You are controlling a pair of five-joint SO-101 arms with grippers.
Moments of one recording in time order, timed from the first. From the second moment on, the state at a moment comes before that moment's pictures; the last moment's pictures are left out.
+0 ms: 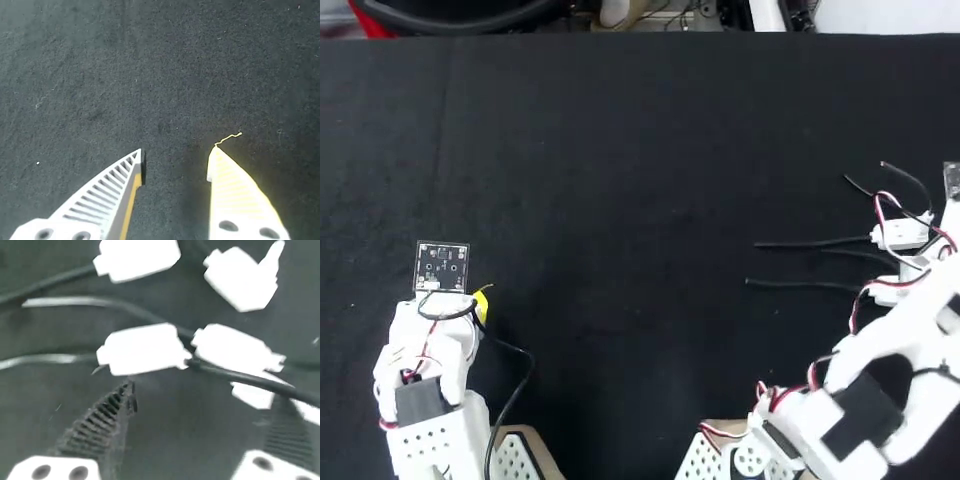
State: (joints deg) left arm -21.7 -104.0 94.5 61.1 -21.6; right arm 50.7 -9.4 24.7 59.6 40.0
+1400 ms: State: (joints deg) left arm -16.1 -104.0 94.4 64.3 -20.6; right arm 13.5 -103.2 96.7 64.1 29.7
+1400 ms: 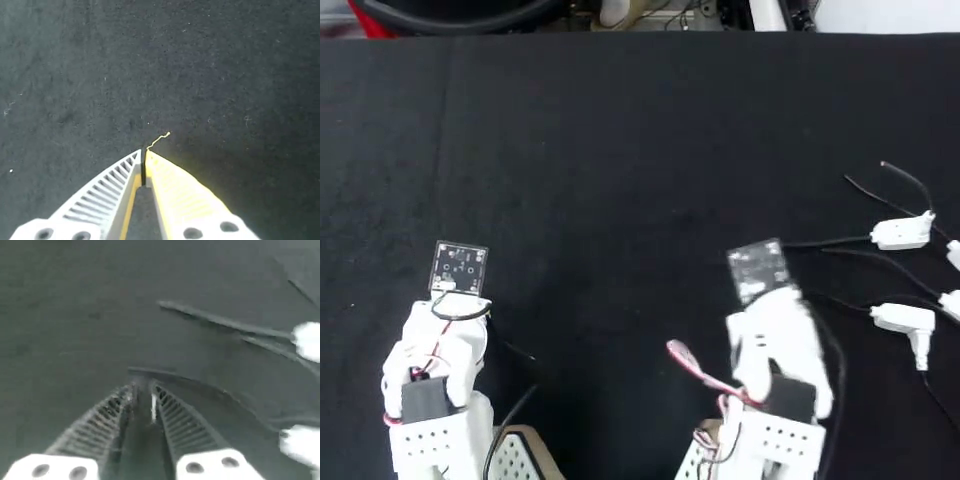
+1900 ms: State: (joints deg) left arm -9.1 -104.2 94.0 68.8 -2.5; right arm -8.6 -103.2 96.8 73.5 9.5
